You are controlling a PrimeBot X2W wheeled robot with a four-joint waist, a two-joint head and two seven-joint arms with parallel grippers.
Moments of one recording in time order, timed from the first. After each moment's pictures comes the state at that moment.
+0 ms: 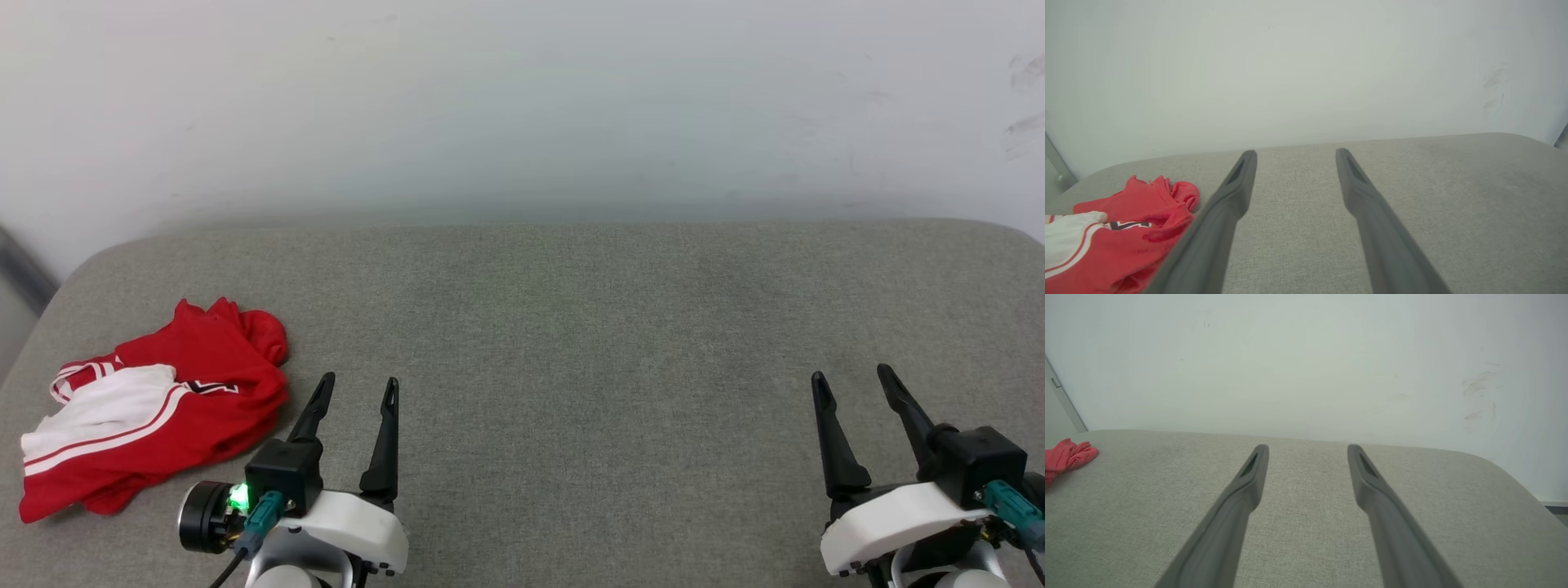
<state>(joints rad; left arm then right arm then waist) -0.10 0.12 -0.17 0.23 -0.17 0.00 -0.24 -0.01 -0.06 -0.04 0.06 0.06 0.13 -0.10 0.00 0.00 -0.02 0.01</state>
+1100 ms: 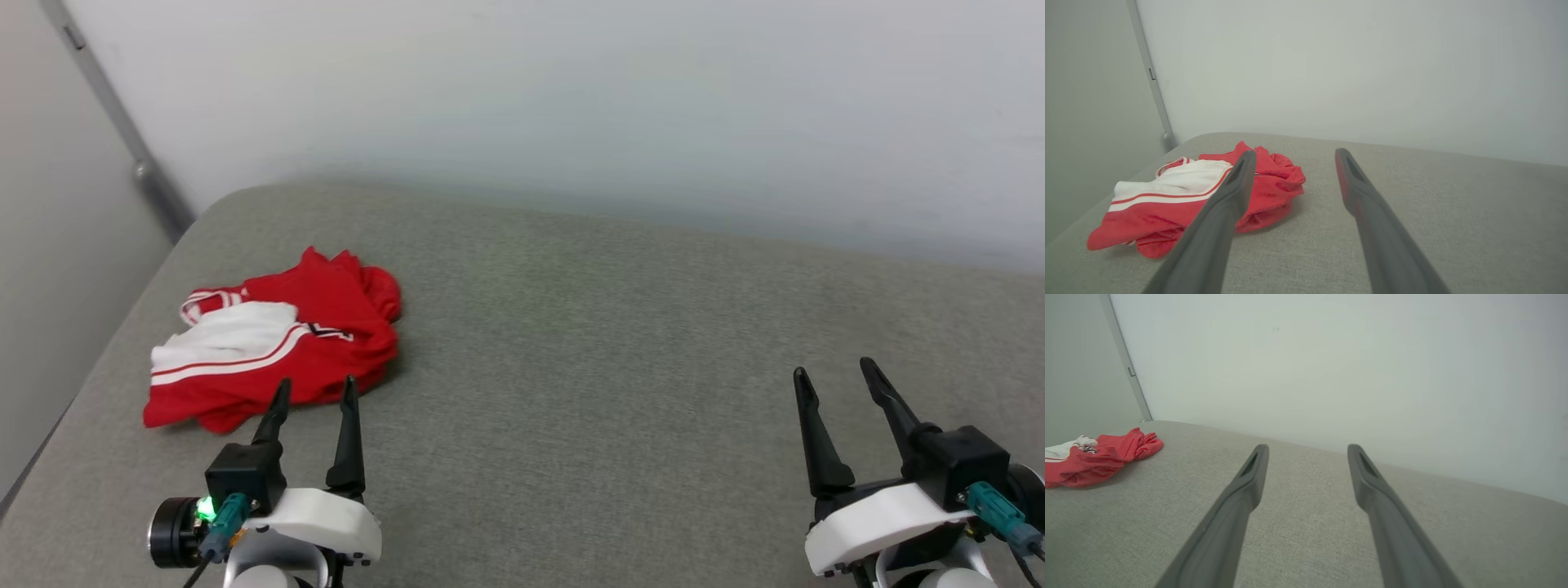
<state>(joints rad) -0.10 0.08 -0.06 0.26 -0.15 0.00 -0.26 -0.01 -0.05 -0.01 0.04 0.03 0.13 -0.11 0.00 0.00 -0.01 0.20</state>
